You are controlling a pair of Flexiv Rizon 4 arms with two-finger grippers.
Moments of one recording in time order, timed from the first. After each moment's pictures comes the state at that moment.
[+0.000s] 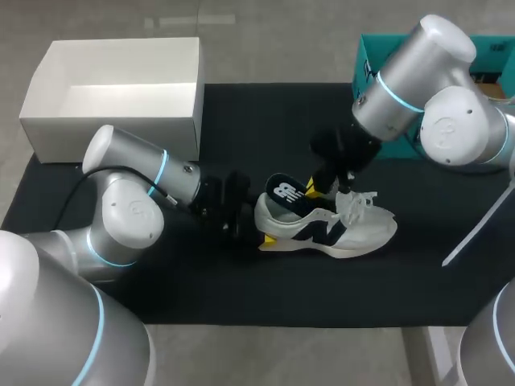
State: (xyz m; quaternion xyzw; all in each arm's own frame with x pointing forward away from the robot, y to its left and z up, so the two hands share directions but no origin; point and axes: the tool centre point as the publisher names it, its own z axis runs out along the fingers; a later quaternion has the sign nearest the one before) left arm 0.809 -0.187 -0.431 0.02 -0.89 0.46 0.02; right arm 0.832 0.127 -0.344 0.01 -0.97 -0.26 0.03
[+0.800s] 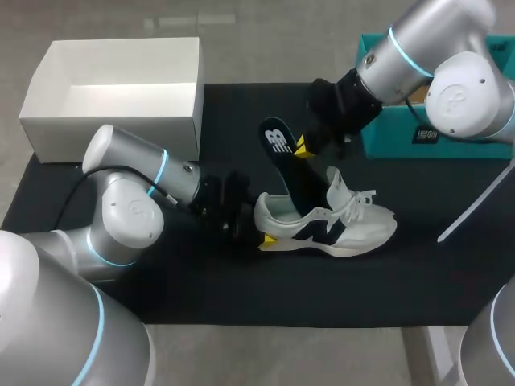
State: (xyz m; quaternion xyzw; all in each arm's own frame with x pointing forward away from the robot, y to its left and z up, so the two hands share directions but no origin) left arm 0.809 -0.187 -0.431 0.02 -0.89 0.46 0.02; right arm 0.864 0.152 -0.260 0.05 -0.95 -0.31 -0.03
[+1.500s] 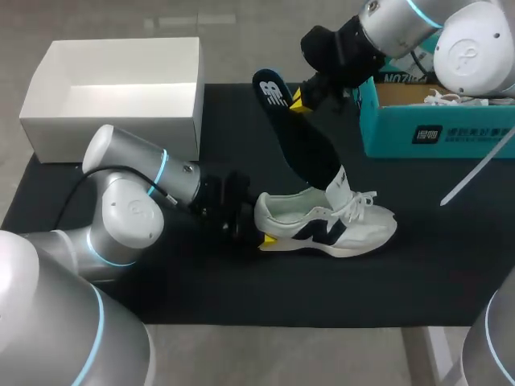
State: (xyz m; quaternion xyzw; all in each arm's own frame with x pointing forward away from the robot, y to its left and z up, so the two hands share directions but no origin) left arm 0.809 -0.187 -0.431 0.02 -0.89 0.46 0.02; right arm 0.889 0.161 -0.170 0.05 -0.95 -0.31 -0.09
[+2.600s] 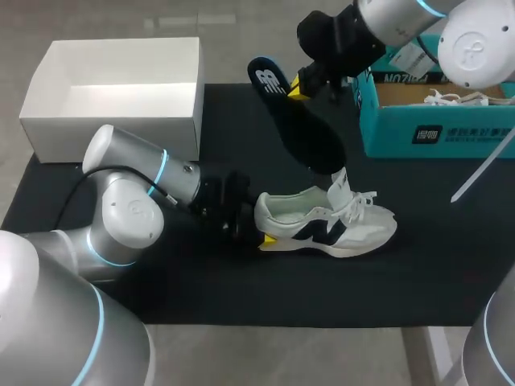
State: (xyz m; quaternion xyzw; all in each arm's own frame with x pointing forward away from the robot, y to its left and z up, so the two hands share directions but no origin) left arm 0.809 -0.187 -0.431 0.02 -0.89 0.46 0.02; right arm 0.883 0.166 -0.141 0.04 -0.95 -0.29 -0.12
